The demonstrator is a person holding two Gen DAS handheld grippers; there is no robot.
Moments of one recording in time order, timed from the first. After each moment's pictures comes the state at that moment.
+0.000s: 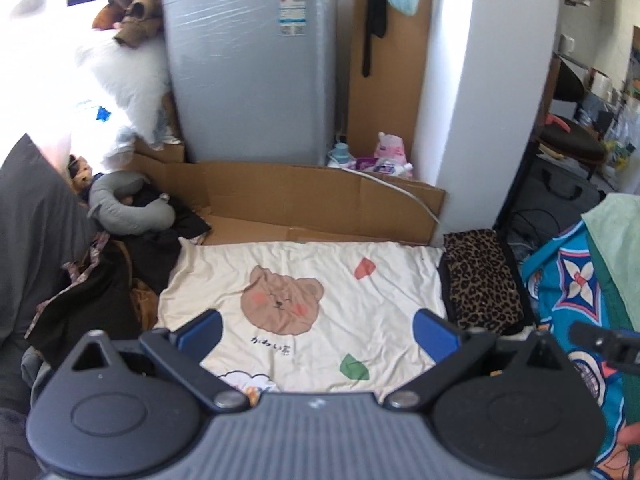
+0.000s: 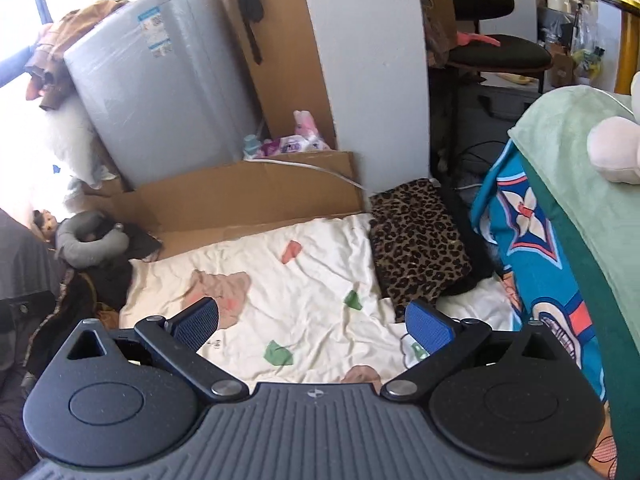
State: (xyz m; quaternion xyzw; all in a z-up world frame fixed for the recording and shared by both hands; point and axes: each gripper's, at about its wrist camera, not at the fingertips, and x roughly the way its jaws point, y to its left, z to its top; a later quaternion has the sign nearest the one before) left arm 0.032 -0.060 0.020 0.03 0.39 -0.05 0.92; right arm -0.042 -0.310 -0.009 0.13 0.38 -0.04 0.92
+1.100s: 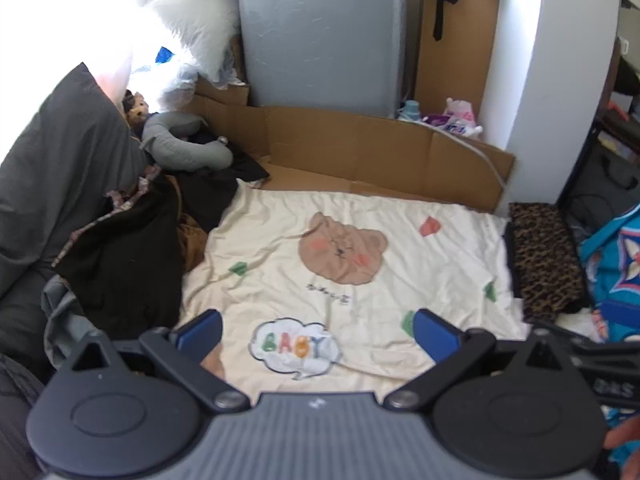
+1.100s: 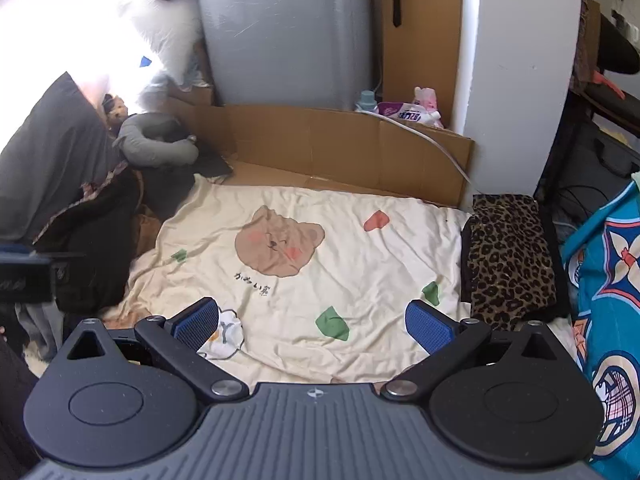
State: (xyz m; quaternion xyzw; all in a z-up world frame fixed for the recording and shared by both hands) left arm 0.014 -0.007 -0.073 0.02 0.41 0.04 0.91; right arm -0.025 -0.199 -0.106 0.01 0.39 0.08 0.92
